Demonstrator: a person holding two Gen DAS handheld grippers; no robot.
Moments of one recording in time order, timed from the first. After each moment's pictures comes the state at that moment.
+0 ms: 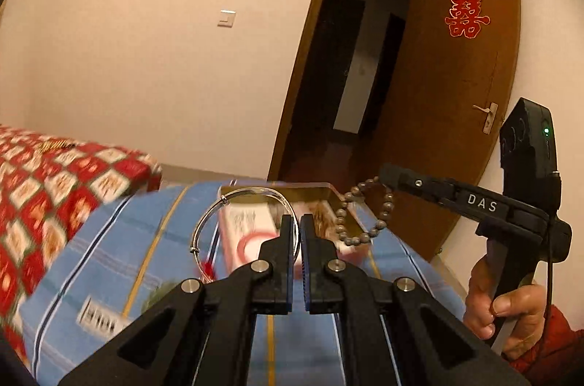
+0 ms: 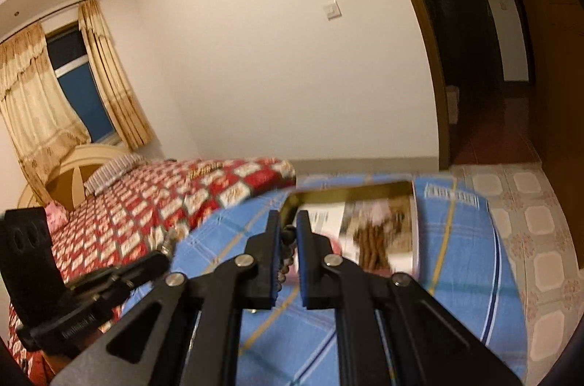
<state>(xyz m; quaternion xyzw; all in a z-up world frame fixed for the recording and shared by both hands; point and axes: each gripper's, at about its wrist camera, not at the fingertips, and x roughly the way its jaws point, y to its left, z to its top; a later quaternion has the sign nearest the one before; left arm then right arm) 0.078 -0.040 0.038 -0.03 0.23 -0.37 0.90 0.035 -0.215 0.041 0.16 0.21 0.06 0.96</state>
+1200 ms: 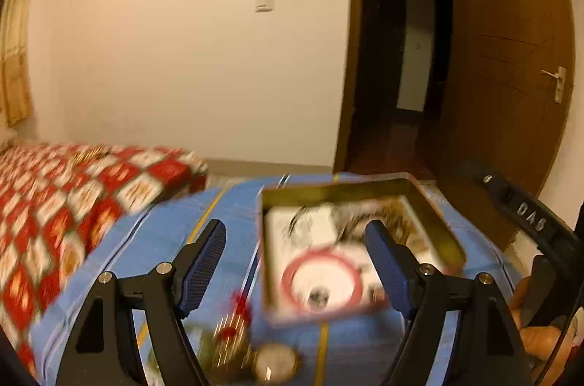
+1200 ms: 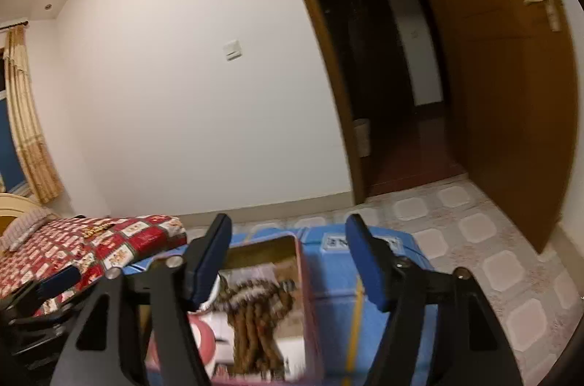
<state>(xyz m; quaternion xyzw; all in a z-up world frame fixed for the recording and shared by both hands) 0.111 -0.084 -0.001 0.04 0.25 -0.24 0.94 0.068 -0.278 -0.007 0.16 0.14 -0.16 0.96</state>
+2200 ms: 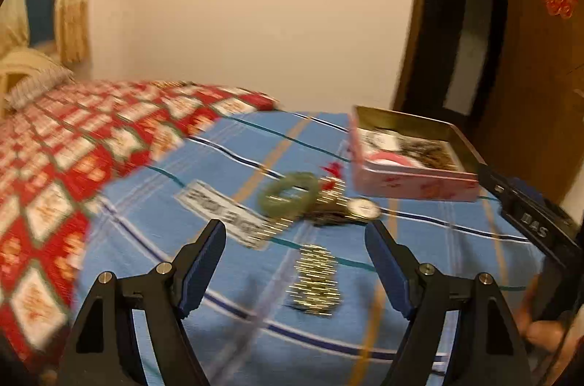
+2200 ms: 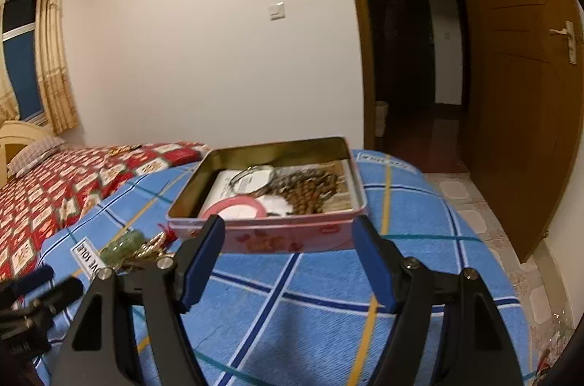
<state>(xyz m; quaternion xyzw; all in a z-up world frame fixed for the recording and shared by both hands) 0.030 0.026 -0.035 0.00 0.29 -0.12 0.95 0.016 -0.187 -0.036 0.08 0.22 -0.11 0.97</state>
